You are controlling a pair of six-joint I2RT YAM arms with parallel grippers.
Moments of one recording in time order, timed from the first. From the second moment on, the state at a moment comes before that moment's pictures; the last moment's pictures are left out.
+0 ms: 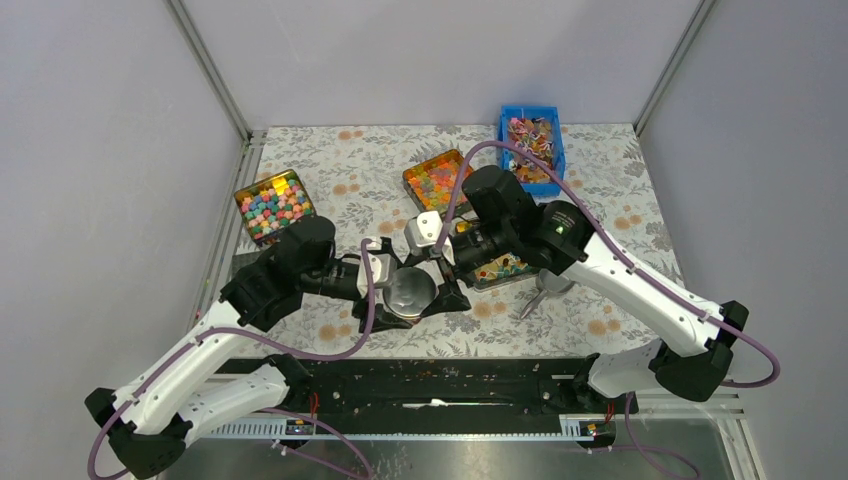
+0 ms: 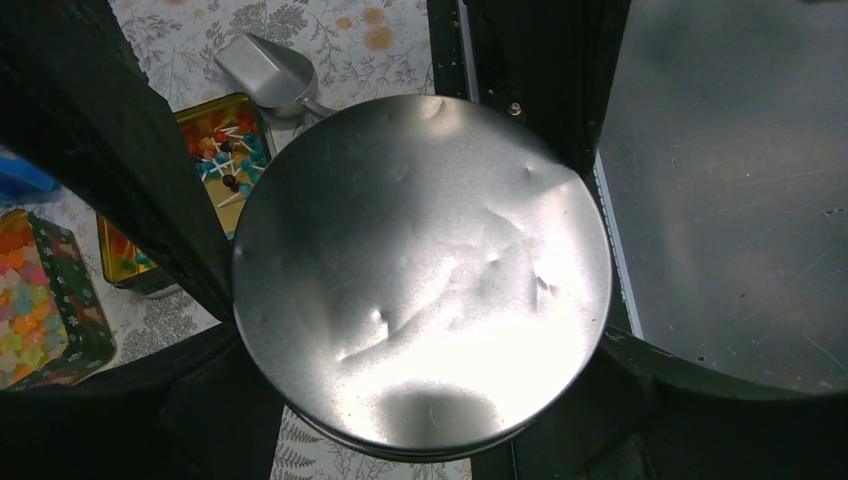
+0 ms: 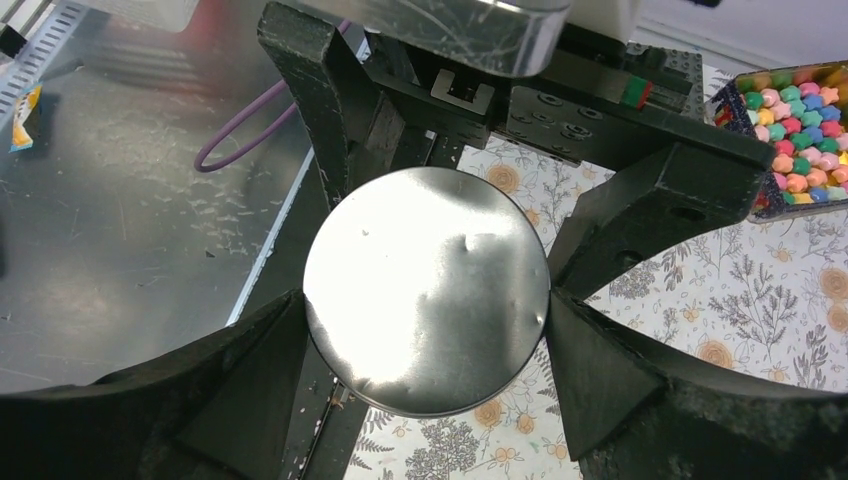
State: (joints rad) left arm -0.76 0.85 0.99 -0.59 0.83 0.41; right arm 0.96 1.37 1.57 -0.84 -0.81 -0.58
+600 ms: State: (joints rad) left arm -0.76 0.85 0.95 -0.46 0.84 0.27; right arm 0.96 1.23 1.38 -0.63 -0.74 -0.43
